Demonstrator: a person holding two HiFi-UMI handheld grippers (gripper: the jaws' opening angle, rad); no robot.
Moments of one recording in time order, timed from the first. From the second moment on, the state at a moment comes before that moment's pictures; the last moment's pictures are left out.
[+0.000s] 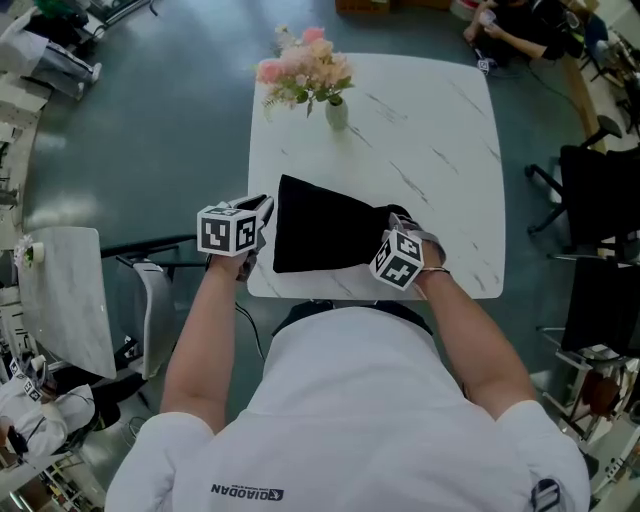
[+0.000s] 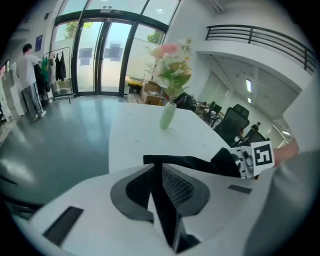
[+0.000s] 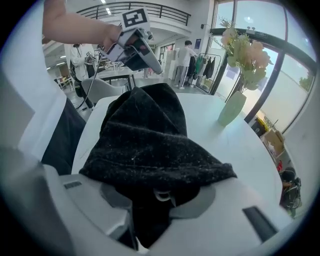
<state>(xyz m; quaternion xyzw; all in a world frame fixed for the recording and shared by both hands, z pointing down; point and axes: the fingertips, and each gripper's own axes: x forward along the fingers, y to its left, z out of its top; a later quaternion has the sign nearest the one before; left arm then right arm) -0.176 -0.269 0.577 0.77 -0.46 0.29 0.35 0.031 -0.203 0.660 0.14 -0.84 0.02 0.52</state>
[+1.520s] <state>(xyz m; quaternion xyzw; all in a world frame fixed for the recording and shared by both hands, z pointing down) -0.187 -0.311 0.653 0.71 -0.45 0.23 0.49 0.041 -0.227 0.657 0.11 -0.84 0.06 0.52</state>
